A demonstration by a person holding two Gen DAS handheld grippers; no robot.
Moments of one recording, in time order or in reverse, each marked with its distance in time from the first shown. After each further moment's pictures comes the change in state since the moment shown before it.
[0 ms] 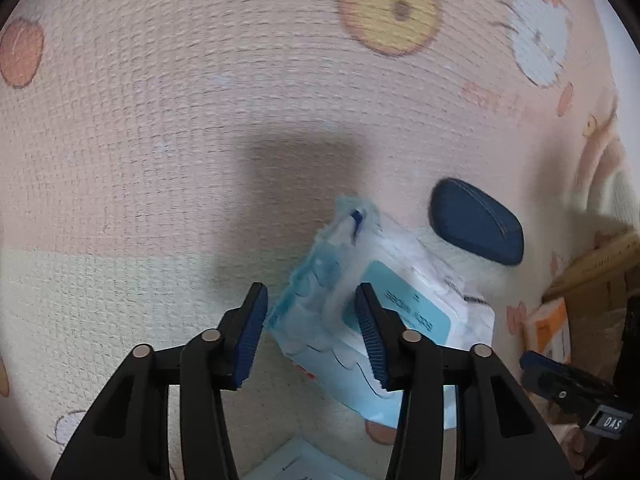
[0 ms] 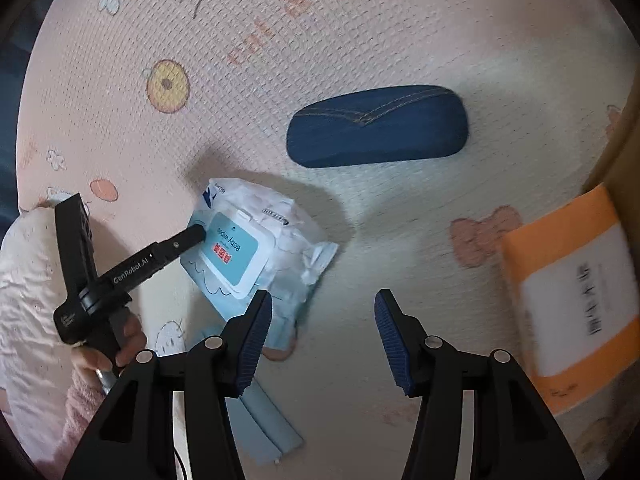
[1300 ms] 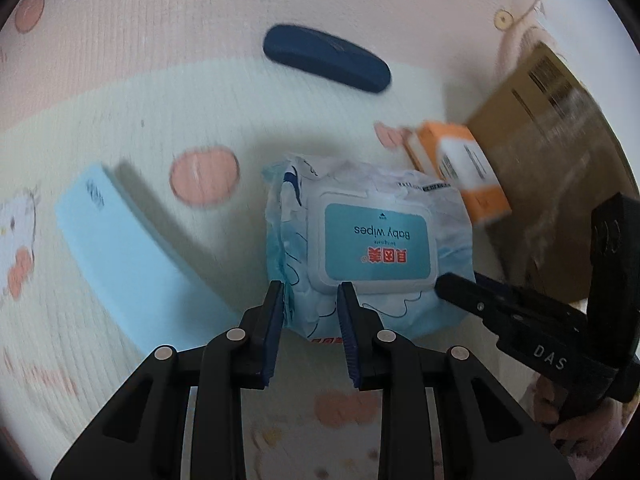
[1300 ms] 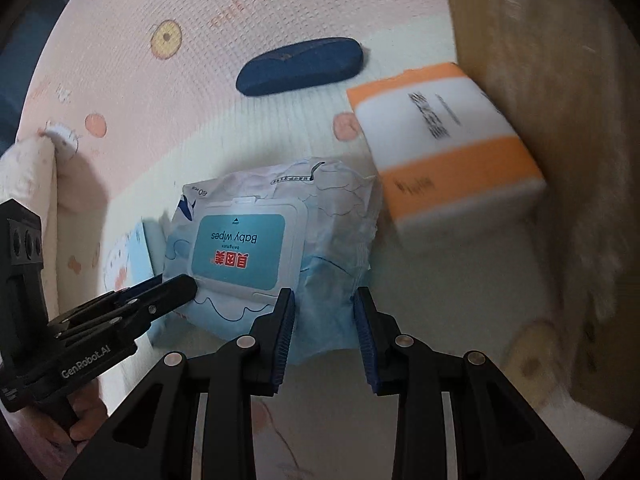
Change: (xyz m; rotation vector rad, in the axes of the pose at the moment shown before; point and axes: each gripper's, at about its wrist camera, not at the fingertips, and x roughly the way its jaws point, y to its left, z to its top) left arm -0.035 -0.144 -0.185 0.061 0.107 -0.088; right arm -0.043 -0.064 -0.102 -0.105 -0.016 -0.114
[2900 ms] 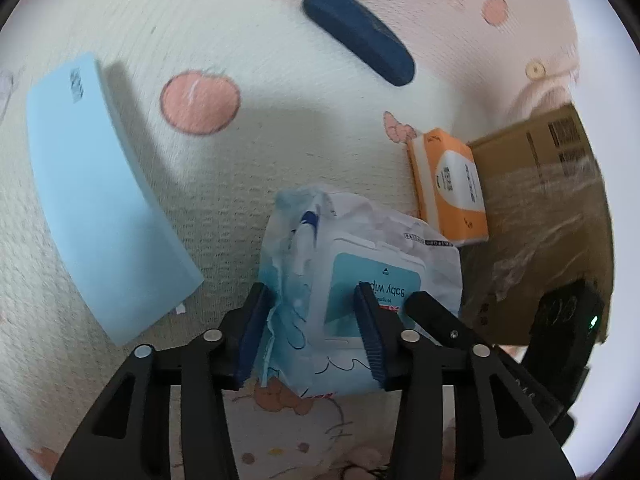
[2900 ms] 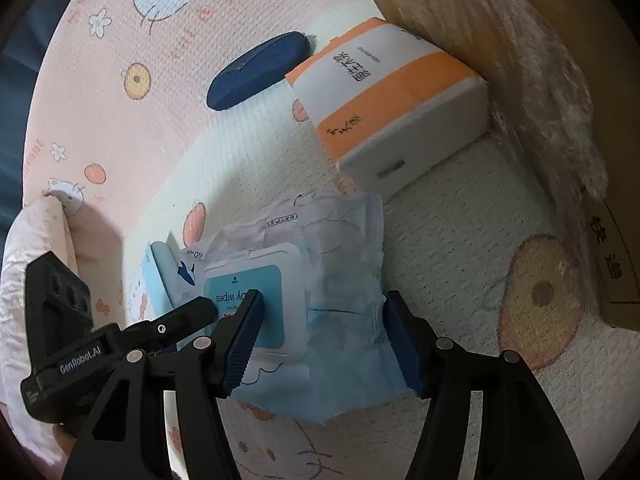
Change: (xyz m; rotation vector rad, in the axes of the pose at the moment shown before) left arm 0.012 0.020 -0.004 -0.250 0.076 -0.161; right arm -0.001 -0.038 -0.021 0.247 -0.010 0.101
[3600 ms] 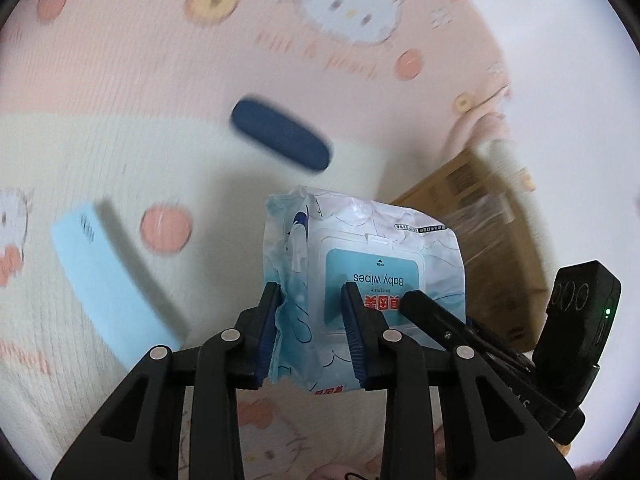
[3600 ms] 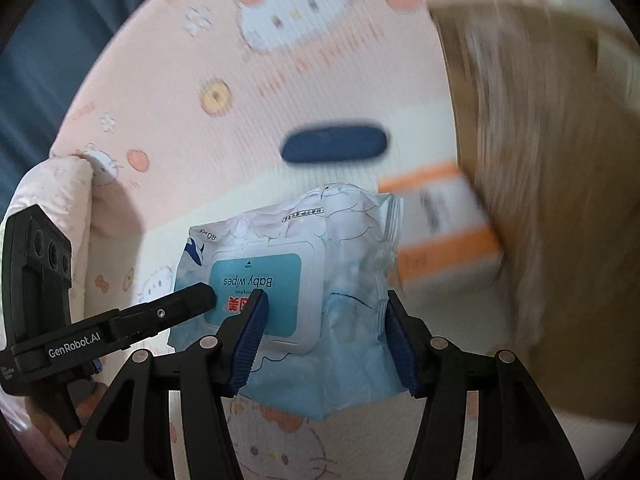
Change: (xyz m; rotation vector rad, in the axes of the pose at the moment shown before) left arm -0.094 -0.055 0.018 0.134 -0.236 -0.095; right arm -0.077 0.072 0.022 -0.311 -0.210 -0.033
